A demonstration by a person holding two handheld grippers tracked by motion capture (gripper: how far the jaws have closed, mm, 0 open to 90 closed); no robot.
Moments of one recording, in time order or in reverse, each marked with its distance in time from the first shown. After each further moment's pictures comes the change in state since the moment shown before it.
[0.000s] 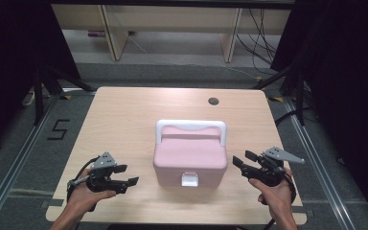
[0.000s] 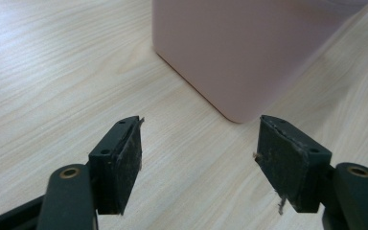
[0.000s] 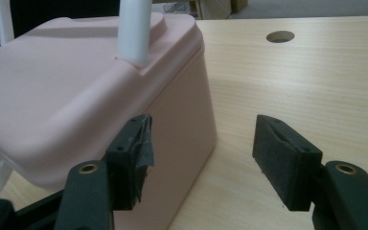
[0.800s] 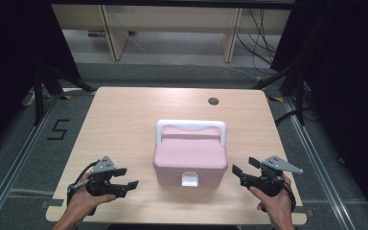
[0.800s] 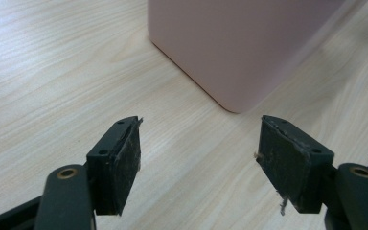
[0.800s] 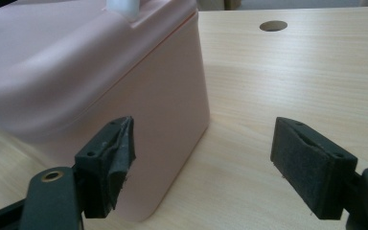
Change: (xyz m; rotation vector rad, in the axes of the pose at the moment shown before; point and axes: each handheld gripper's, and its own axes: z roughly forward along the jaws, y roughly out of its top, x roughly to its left) left arm -0.005 -0.012 0.003 -0.035 -0.016 -0.035; right arm 0.001 -0.026 -0.002 -0.005 -0.042 -0.027
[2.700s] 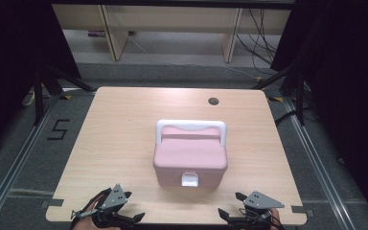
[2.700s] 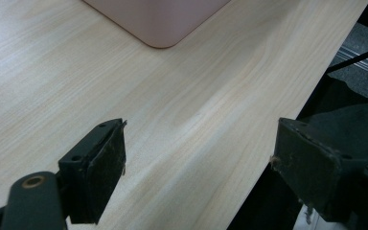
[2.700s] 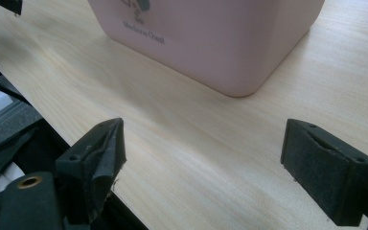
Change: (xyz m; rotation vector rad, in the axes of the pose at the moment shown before) left arm -0.057 -0.041 0.000 0.125 0.001 0.180; right arm 0.057 -0.069 -0.022 0.192 0.131 -0.162
